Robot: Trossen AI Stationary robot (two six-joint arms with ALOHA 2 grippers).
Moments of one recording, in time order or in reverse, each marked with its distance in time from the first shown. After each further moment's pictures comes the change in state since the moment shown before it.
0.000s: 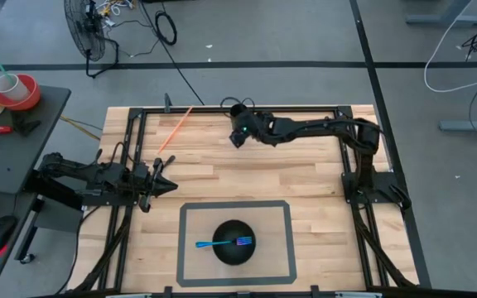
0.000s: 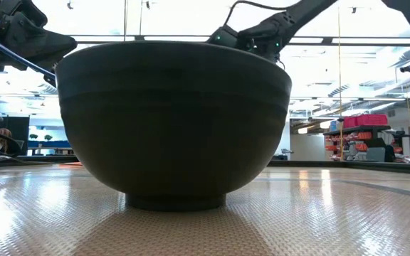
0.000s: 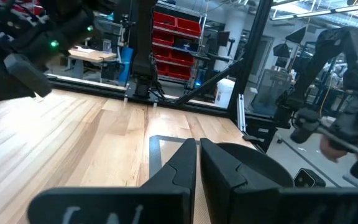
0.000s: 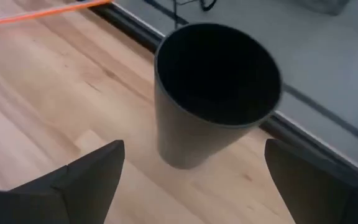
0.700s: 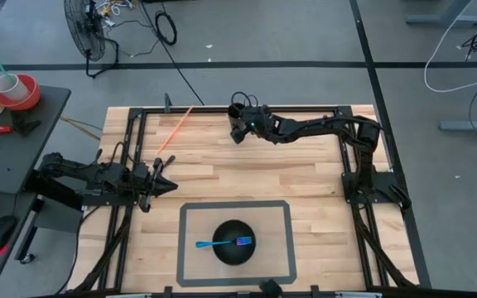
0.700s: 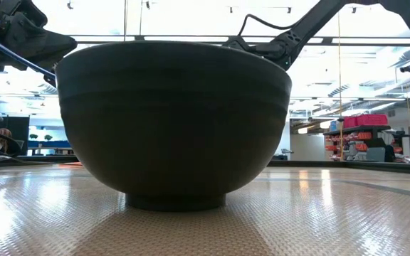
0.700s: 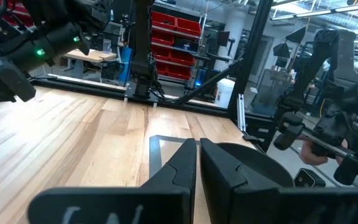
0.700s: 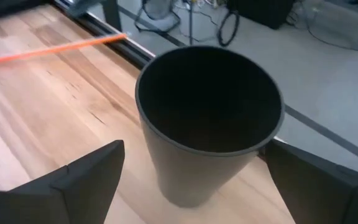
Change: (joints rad) left arm 0.000 0.000 0.000 0.000 0.000 0.000; right arm -0.080 0.005 -0.145 0.383 -0.094 -0.155
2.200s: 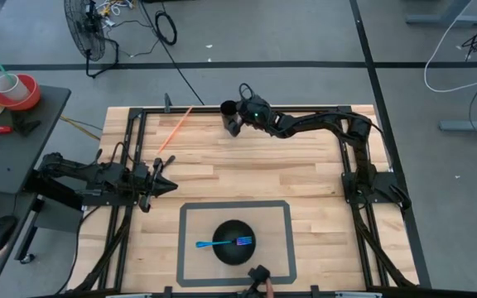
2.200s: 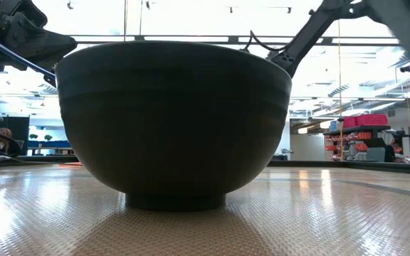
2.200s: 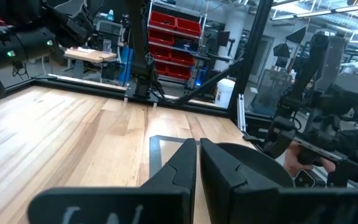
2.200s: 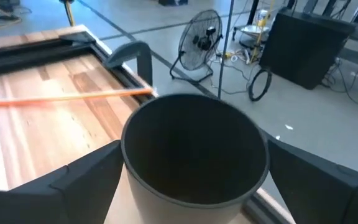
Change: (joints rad) left arm 0.000 0.000 0.000 0.000 -0.001 0.000; right arm -0.087 0.106 0.002 0.354 -0.218 -0.201
